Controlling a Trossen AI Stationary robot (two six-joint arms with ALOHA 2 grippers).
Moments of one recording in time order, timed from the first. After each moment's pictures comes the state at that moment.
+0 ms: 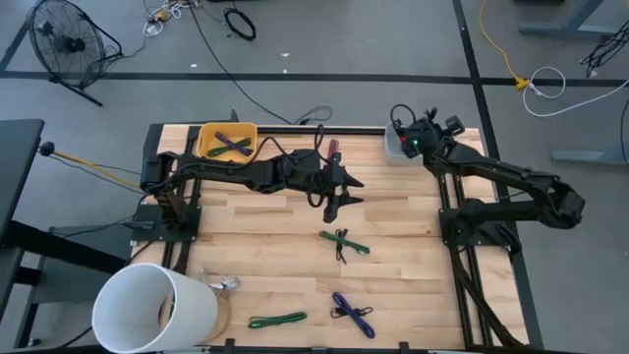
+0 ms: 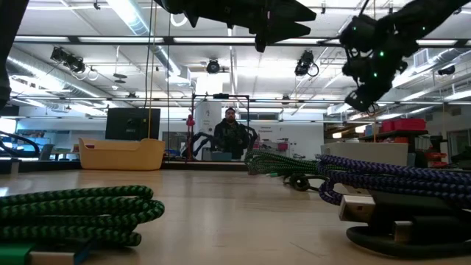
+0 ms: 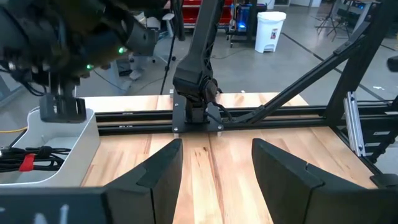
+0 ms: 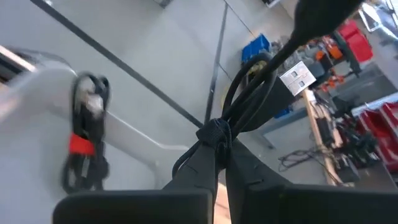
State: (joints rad) left arm 0.08 1.78 1.35 0.23 0.15 0.02; right arm -0.65 1.08 0.68 -0.38 0.97 -0.14
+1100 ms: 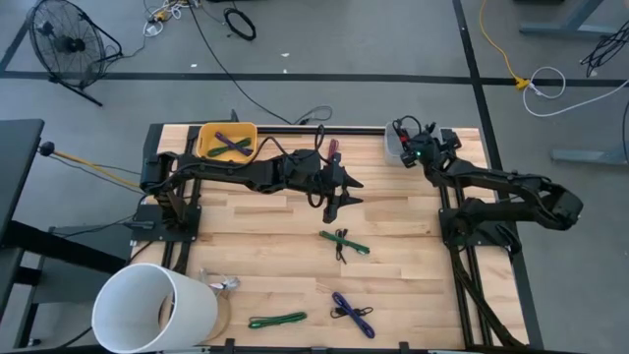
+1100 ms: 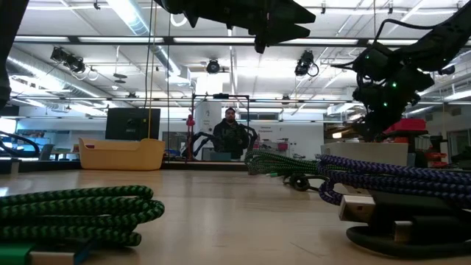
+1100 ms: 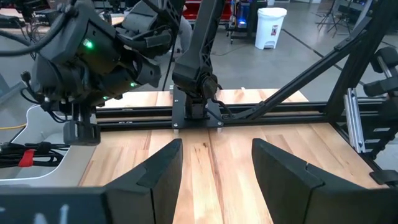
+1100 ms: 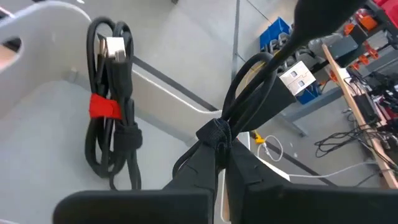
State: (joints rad) left arm 0.08 1.78 1.35 0.22 0.15 0.02; right arm -0.73 1.10 0.39 -0.02 0.85 -0.09
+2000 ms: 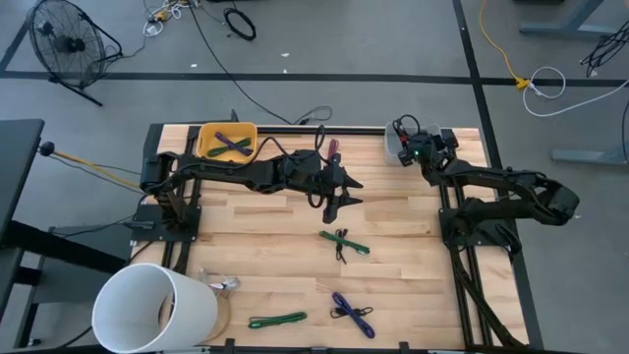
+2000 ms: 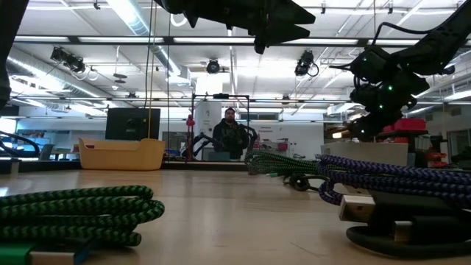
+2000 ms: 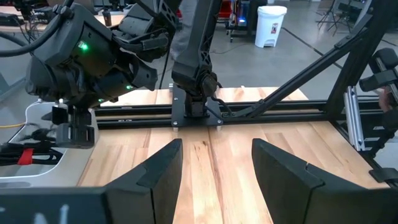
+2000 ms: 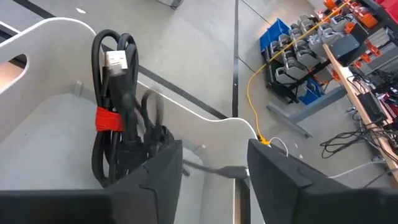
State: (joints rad) left arm 0.08 1.78 1.35 0.21 0.15 0.02; right arm -0.73 1.15 0.39 0.07 0.85 -0.07
